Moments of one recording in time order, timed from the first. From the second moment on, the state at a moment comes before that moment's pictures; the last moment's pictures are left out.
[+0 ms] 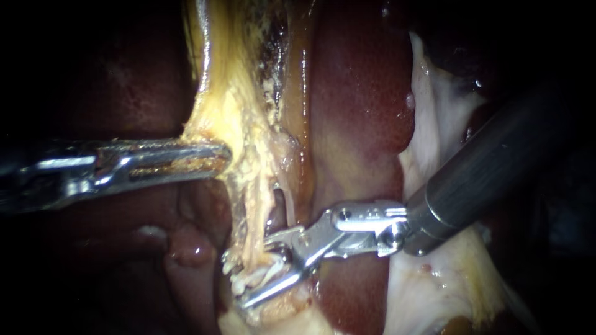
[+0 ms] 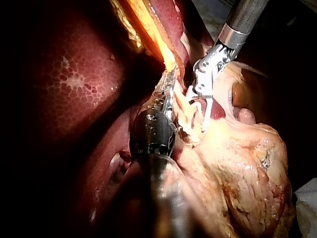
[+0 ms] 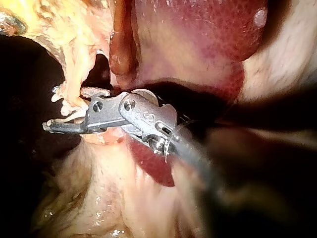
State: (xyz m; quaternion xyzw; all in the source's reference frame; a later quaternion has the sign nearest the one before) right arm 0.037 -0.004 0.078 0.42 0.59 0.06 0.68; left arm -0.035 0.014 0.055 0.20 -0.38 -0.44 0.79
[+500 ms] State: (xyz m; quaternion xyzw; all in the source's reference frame) right arm 0.037 -0.003 0.079 0.43 0.58 0.09 0.68; left arm -0.035 0.014 0.055 0.20 -0.38 -0.44 0.79
